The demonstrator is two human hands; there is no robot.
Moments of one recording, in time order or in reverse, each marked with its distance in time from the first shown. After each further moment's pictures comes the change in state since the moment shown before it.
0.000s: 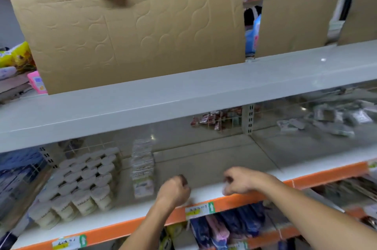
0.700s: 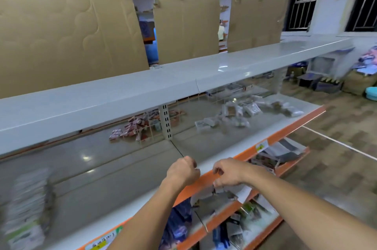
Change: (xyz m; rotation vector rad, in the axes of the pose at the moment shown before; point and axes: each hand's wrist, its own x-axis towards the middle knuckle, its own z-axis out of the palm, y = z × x) left_hand 0.027 0.284 0.079 0.048 -0.145 0.403; right_hand -0.125 0.199 -0.045 0.045 0.192 0.234
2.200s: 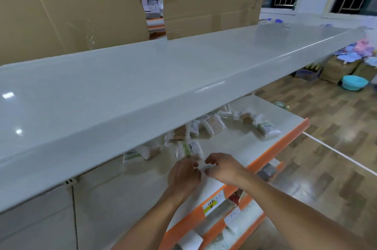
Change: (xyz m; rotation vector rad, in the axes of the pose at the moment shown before) left_hand 0.316 0.200 0.135 -0.119 0.122 0.122; right_hand 0.188 0.313 -0.102 0.282 0.156 0.155
